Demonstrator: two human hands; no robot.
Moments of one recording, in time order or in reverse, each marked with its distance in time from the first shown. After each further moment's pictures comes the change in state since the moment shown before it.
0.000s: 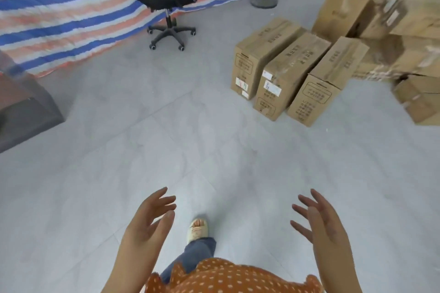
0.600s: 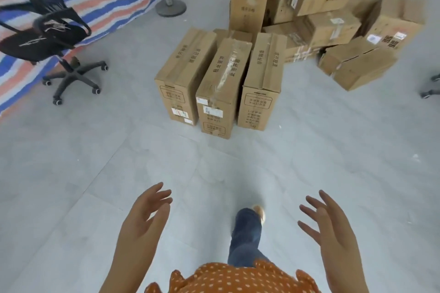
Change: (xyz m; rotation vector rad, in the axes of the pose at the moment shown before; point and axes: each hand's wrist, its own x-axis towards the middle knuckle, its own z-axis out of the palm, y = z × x) left_hand 0.276 0.119 0.170 0.075 -0.310 0.064; right_hand 0.221 -0.039 -0.021 0.072 0.474 0.052
